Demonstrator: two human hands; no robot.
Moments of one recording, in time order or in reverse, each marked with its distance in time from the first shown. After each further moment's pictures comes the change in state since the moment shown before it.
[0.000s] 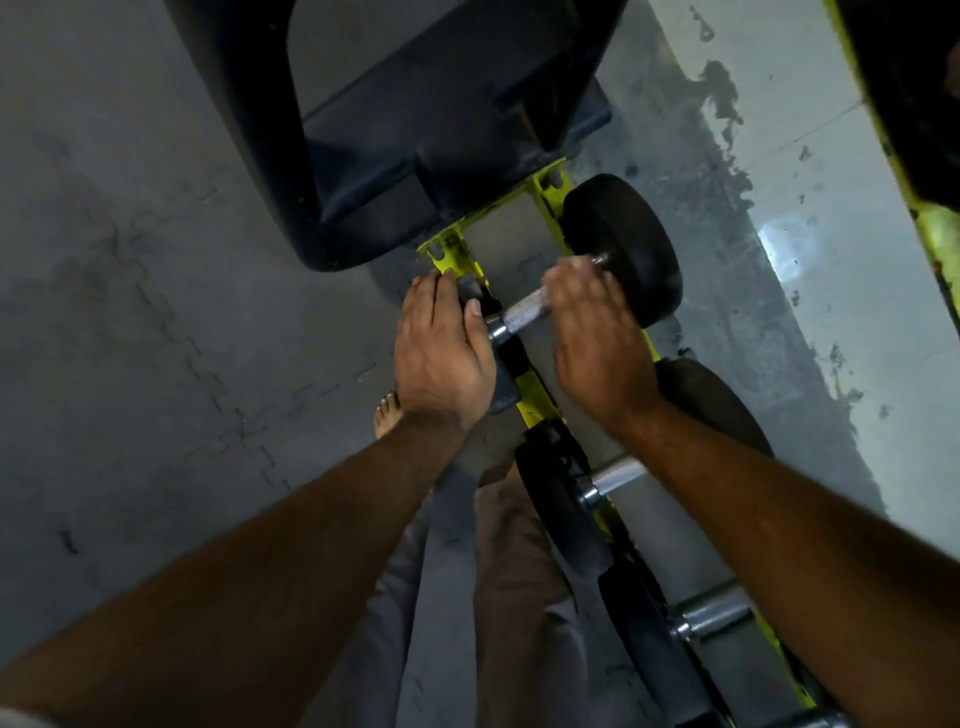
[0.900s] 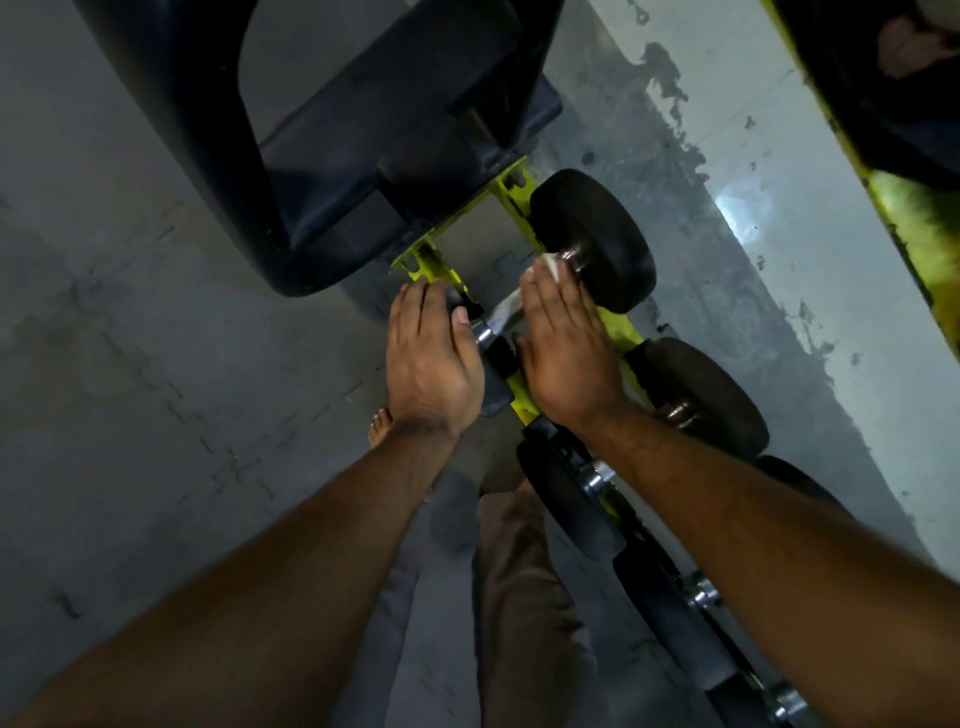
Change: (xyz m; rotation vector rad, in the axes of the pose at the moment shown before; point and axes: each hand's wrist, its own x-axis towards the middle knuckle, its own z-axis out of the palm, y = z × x) left_hand 0.007 -0.002 -0.009 -0.090 -0.057 0.102; right_hand 0.000 -0.032 -0.012 0.168 -0.044 0.206
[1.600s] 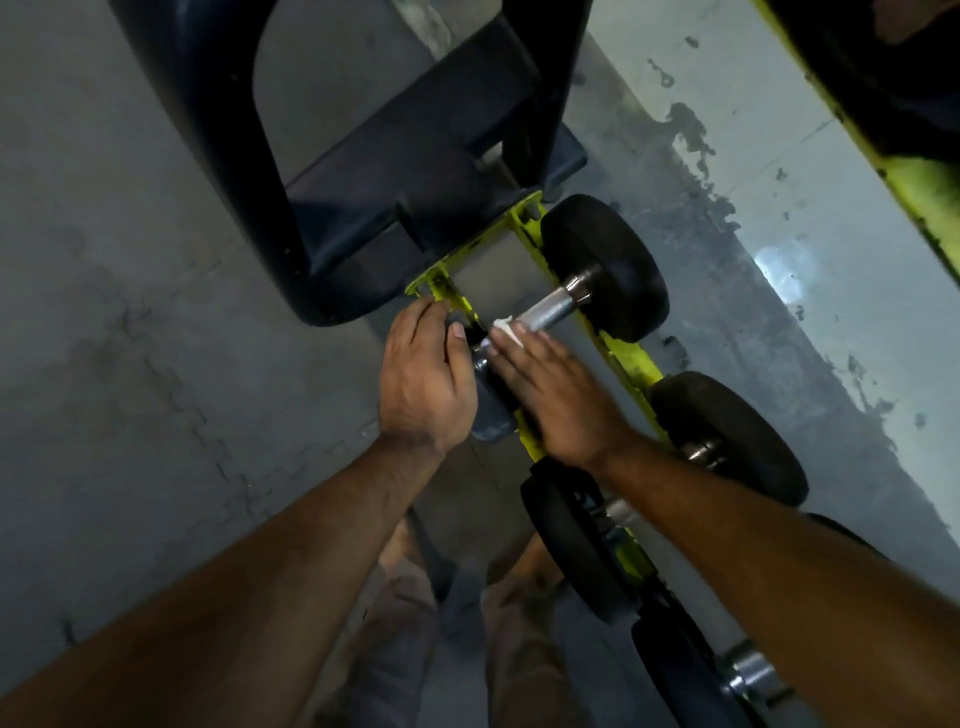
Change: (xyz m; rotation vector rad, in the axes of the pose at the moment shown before) left_hand 0.004 -0.006 0.000 -0.022 -0.021 0.007; right_hand -0.011 0.022 0.036 0.048 0.041 -0.474
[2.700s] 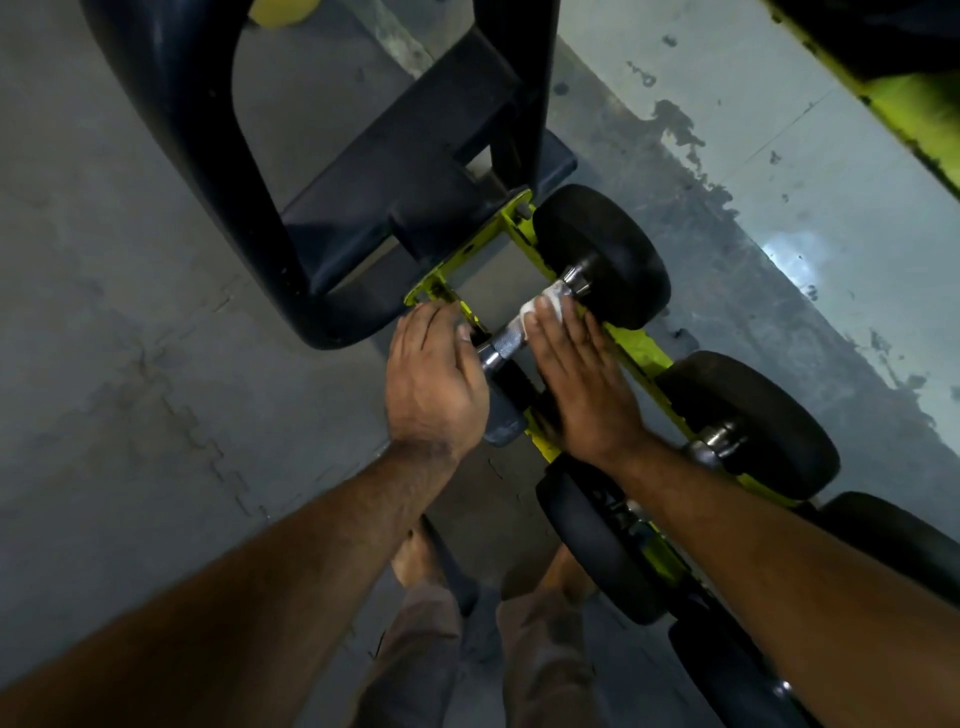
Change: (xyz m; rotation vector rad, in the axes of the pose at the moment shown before) left_hand -0.005 0.003 0.004 0.050 0.085 0.116; right_hand -0.009 -0.005 0.002 -0.191 0.025 0.330
